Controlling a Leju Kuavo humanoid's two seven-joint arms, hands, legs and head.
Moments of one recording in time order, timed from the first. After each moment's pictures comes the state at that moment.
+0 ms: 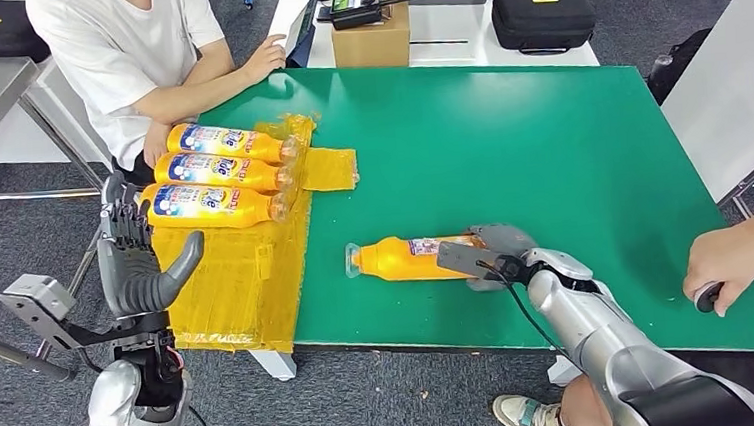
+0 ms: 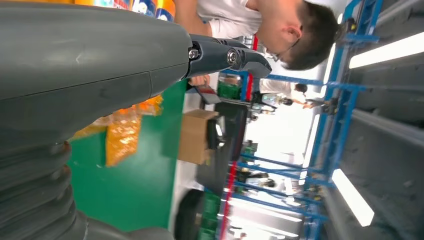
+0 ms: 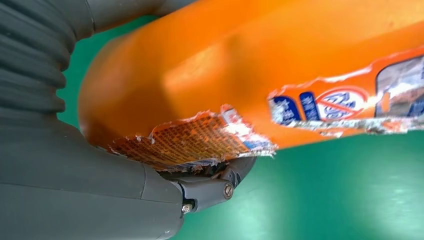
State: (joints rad) left arm -0.08 -0.10 -0.04 -1.60 0.17 0.10 -0.38; right arm -0.74 -0.03 0.47 -0.39 0.96 0.14 -0.19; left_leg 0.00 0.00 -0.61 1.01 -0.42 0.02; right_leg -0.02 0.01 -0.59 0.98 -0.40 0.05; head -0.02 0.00
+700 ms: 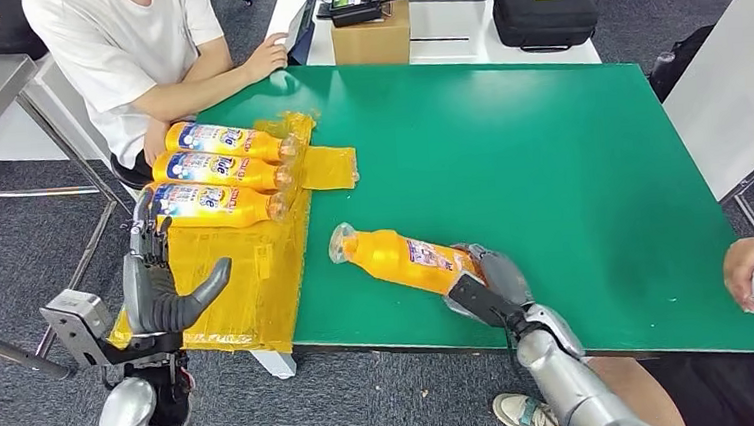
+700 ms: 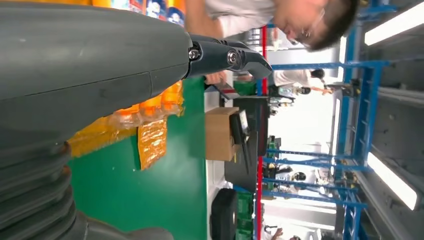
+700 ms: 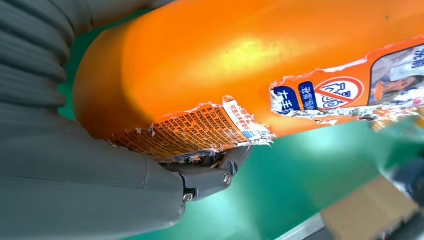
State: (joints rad) left arm 0.00 -0.08 -0.10 -1.61 0.04 0.11 -0.42; right arm -0.45 0.02 0.35 -0.60 0.60 -0.22 -0.51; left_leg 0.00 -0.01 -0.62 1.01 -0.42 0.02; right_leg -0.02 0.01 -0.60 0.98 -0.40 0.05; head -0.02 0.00
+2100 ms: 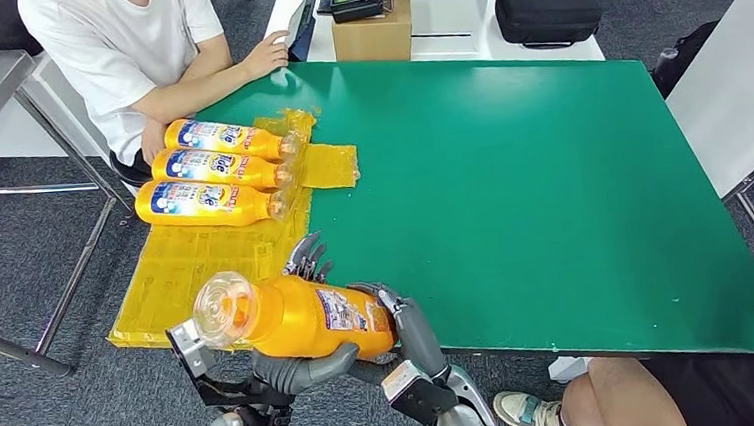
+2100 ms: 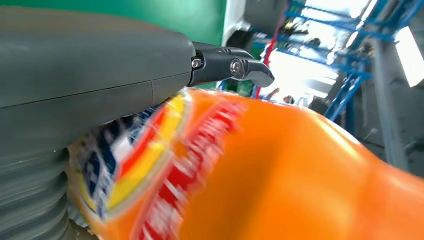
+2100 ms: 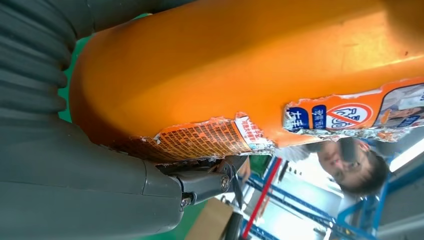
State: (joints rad) left arm 0.07 -0.19 -0.40 -1.51 0.26 -0.12 -0.44; right arm -0.14 0.17 0.67 -1.10 0.37 -0.22 -0.68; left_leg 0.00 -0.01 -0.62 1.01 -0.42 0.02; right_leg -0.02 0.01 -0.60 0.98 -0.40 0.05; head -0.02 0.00
